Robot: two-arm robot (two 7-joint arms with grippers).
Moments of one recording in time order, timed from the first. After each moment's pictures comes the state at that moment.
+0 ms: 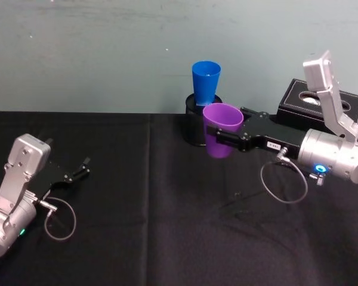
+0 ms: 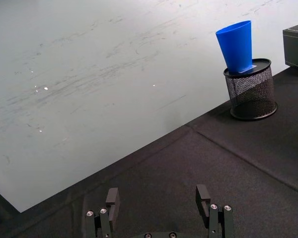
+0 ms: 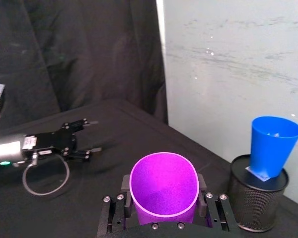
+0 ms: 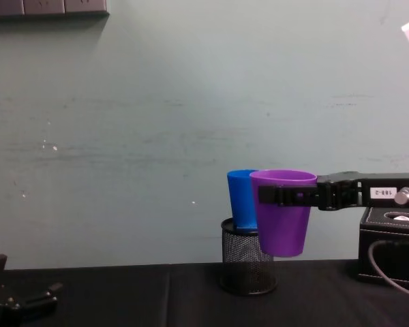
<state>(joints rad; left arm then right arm) -0.20 0.60 0.45 -1.41 -0.25 -0.12 0.03 0.53 0.44 -0.42 -1.32 0.51 0.18 0.73</state>
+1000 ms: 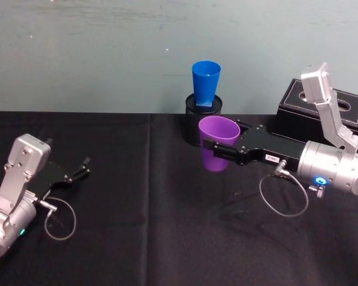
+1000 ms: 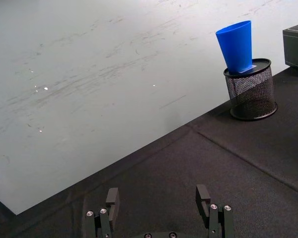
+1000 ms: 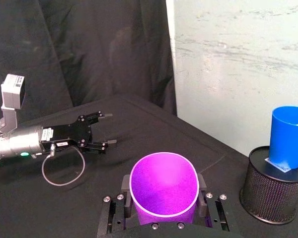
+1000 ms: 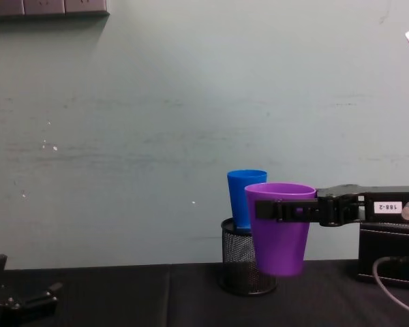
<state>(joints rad) -0.20 0.60 0.45 -1.41 -0.25 -0.12 0.03 0.49 0.49 -0.46 -1.38 0.56 0.19 0.72</state>
